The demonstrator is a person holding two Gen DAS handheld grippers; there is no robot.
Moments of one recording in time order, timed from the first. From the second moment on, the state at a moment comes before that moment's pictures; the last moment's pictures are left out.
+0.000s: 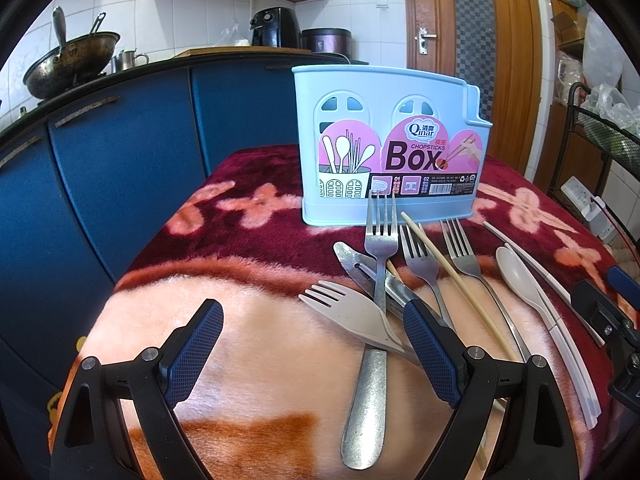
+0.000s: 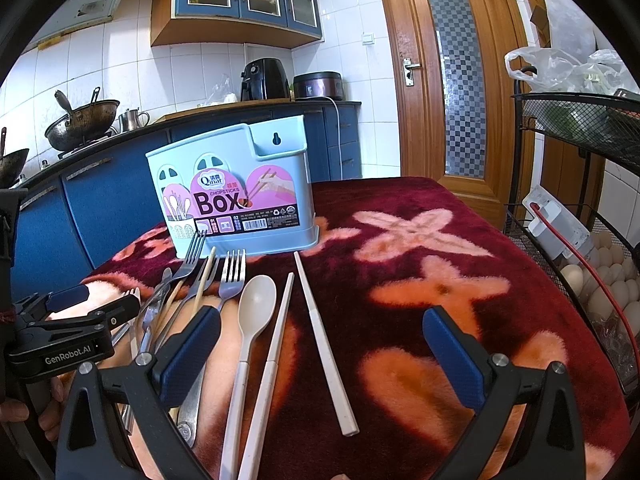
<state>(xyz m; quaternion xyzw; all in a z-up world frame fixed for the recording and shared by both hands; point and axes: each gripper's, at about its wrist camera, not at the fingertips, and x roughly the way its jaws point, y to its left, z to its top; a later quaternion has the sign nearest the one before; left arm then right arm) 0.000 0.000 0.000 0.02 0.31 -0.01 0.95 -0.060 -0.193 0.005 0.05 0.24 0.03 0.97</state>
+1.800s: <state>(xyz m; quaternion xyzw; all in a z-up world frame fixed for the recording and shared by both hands) 0.053 0.028 -0.003 -0.20 0.47 -0.17 0.84 0.029 -0.196 0.008 -0.06 0.48 0.13 0.87</state>
